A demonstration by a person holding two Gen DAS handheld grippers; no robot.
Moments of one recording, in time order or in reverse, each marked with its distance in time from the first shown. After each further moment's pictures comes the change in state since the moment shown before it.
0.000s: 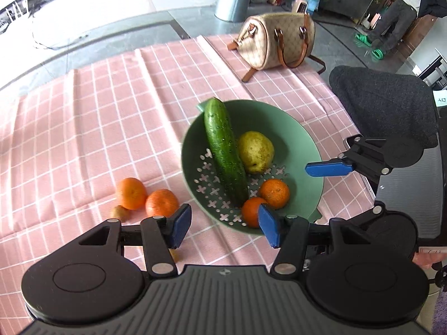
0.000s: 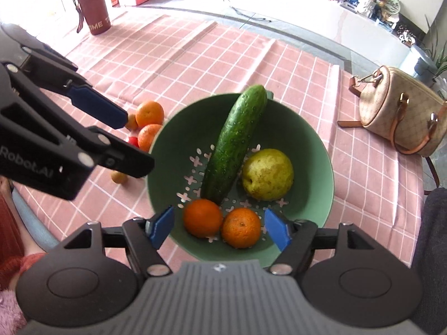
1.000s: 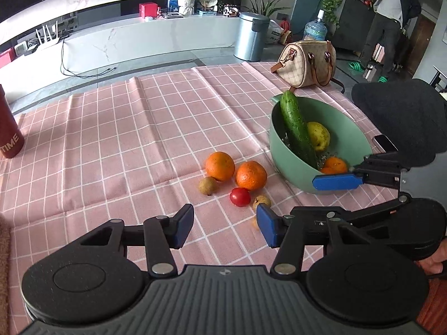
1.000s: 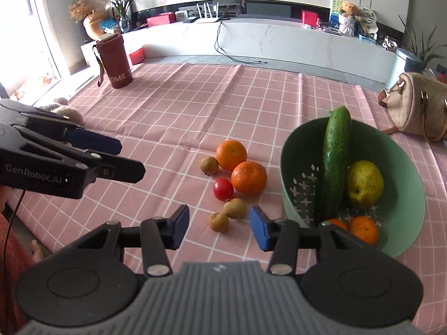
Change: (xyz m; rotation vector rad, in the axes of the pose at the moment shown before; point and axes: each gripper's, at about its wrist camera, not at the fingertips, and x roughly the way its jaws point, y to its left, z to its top) left arm -0.032 0.105 -0.093 0.031 -0.216 0.039; right arm 0.014 0.126 -0.005 0.143 -0.238 0.017
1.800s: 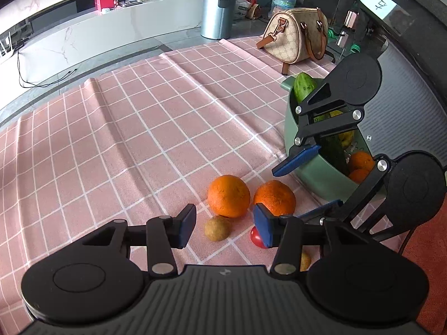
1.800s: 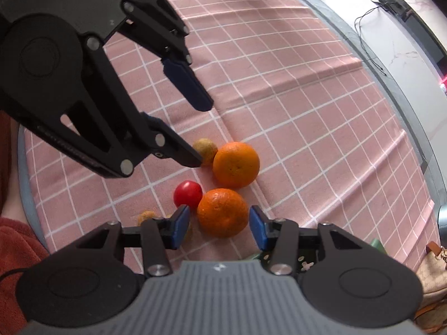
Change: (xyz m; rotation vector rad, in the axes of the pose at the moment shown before) left arm 0.101 0.025 0.045 0.150 0.094 -0.098; right arm 0.116 -0.013 0.078 -0.745 0.375 0.208
